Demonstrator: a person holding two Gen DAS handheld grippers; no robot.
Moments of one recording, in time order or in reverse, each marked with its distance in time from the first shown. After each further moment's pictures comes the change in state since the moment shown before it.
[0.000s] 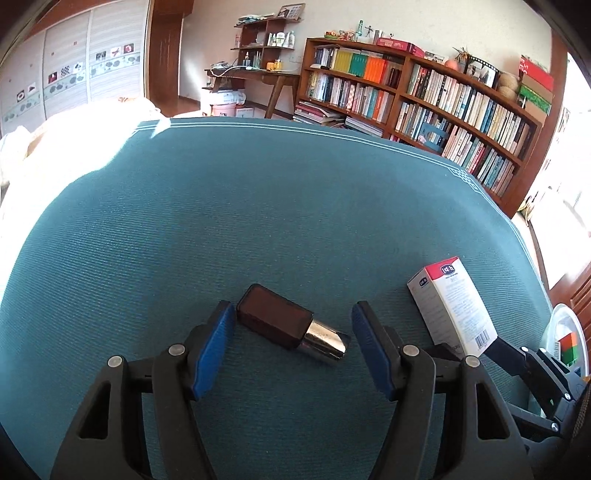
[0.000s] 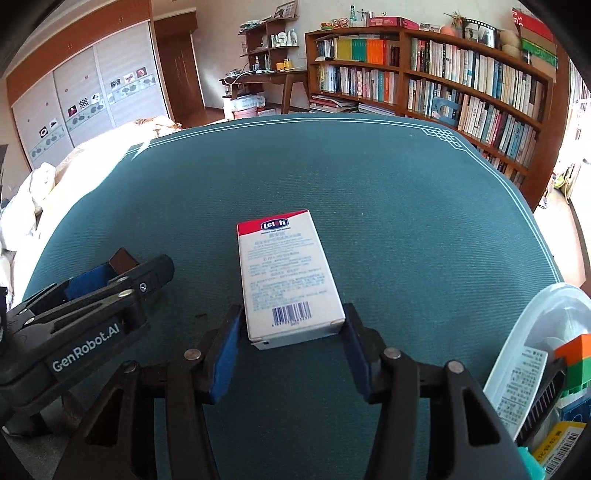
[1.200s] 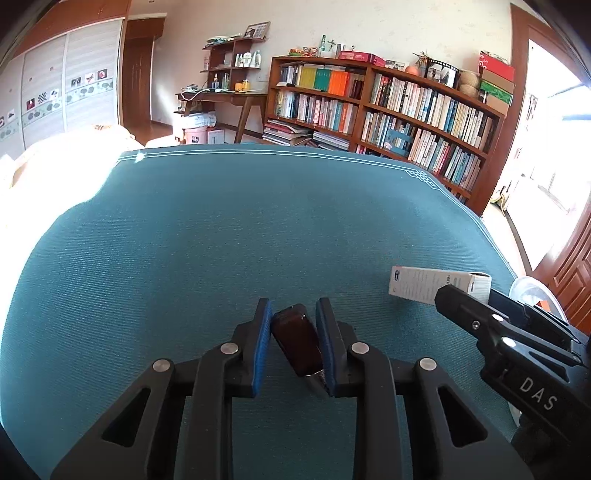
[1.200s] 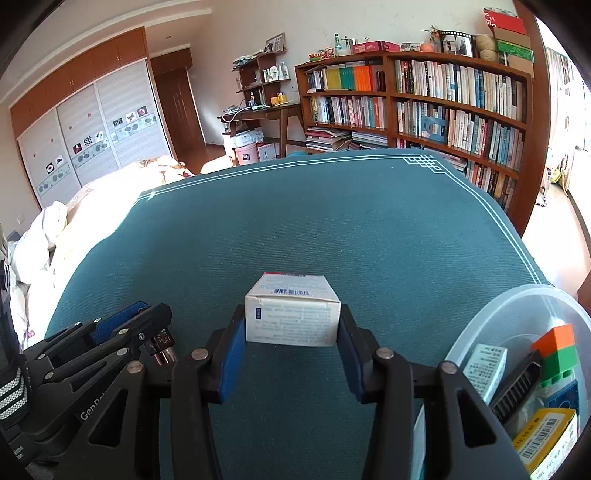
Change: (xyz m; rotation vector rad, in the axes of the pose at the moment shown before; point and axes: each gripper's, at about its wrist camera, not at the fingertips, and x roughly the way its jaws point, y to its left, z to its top) left arm -0.036 -0.016 -0.013 0.089 -0.075 -0.096; right arm -0.047 -0.015 -0.003 0.081 -0.141 0.043
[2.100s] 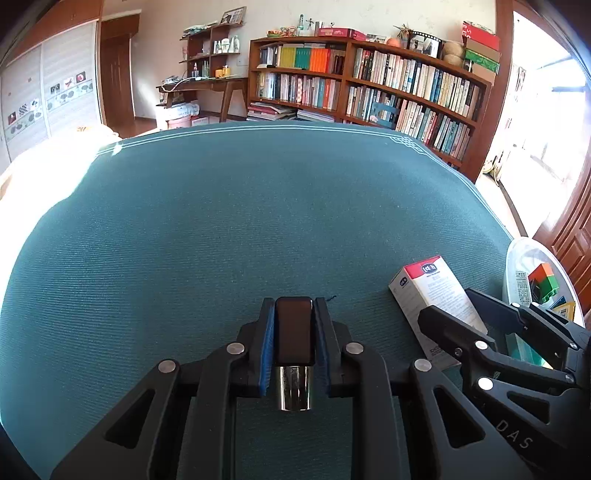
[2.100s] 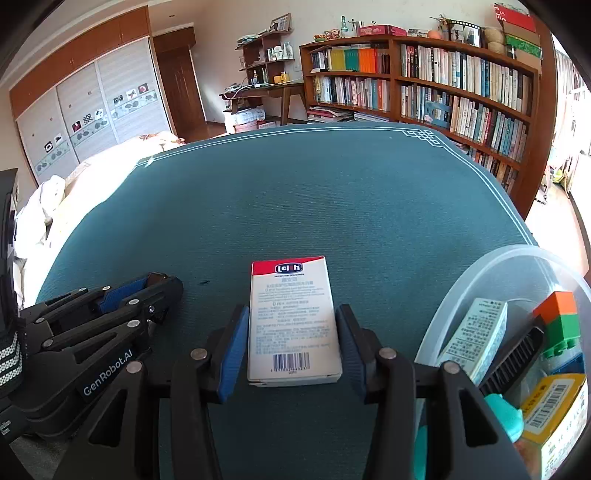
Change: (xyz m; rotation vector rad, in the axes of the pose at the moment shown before) left arm 0.013 -0.019 -0.014 0.074 0.072 -0.019; right arm 0.012 -0.009 -0.024 -0.045 0.090 -0.010
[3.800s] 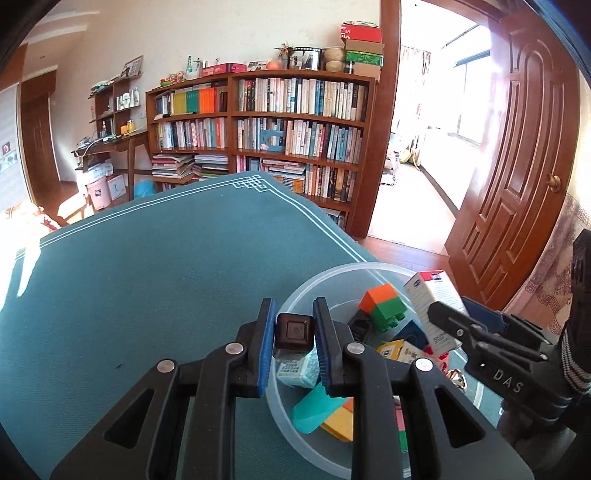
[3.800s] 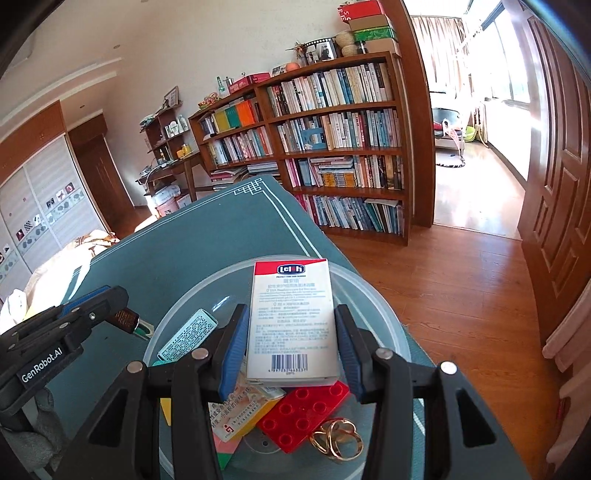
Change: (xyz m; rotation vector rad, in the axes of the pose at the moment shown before) left arm -0.056 -0.177 0.036 0.251 -0.099 -0.256; right arm -0.130 -0.172 -0.037 0.339 -0.206 -0.189
